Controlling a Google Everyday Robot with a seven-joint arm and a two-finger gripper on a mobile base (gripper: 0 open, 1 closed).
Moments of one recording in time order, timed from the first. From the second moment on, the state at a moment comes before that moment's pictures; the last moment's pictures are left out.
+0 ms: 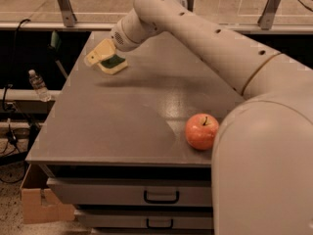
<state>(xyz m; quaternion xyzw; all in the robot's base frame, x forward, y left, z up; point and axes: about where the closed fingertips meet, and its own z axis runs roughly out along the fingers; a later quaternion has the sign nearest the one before) 0.748 0.139 0.875 -0.40 0.82 0.21 0.35</state>
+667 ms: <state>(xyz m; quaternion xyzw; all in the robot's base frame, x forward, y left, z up) 0.763 0.152 0.844 -0.44 0.82 0.18 0.32</state>
